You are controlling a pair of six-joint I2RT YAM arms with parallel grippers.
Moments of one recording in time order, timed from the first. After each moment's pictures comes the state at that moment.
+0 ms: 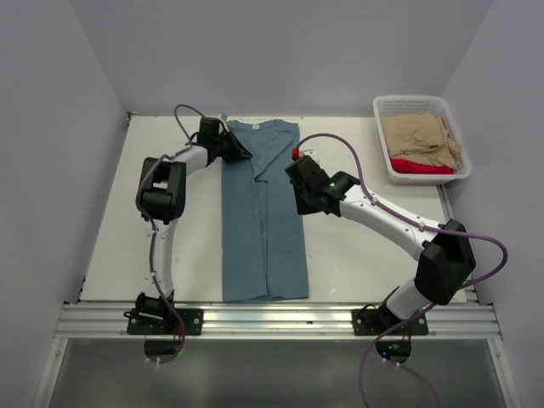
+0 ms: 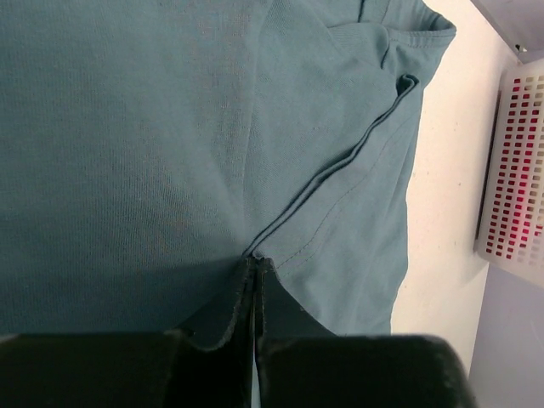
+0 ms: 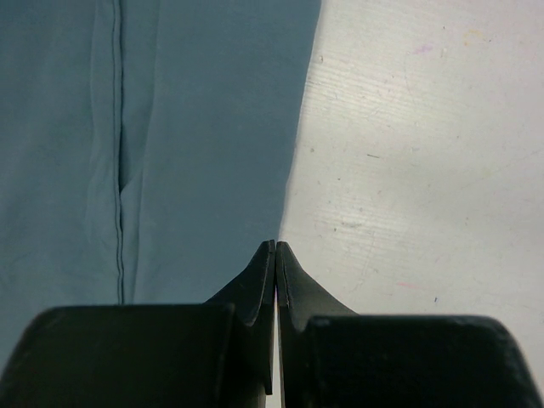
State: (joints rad) left arm -0.18 2.38 1.73 -0.04 0.46 -0.72; right arm 0.76 1.56 1.28 -0.73 0.32 0.48
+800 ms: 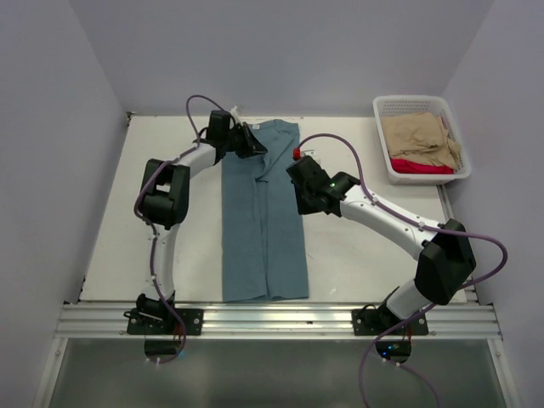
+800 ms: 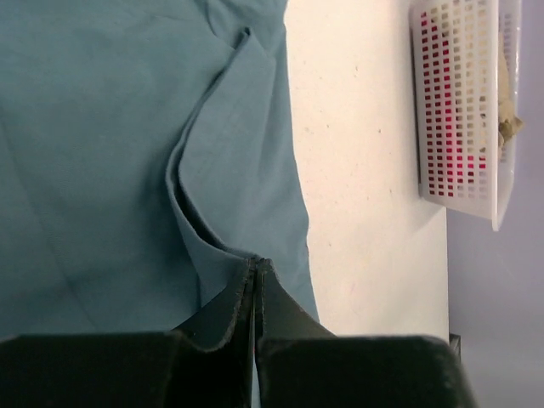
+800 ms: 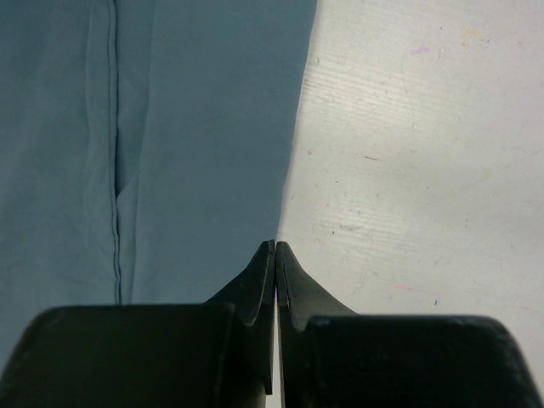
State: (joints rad) left arm -0.25 2.31 1.72 0.00 0.55 -0.69; right arm 0.75 1.56 1.27 -0.71 0.32 0.48
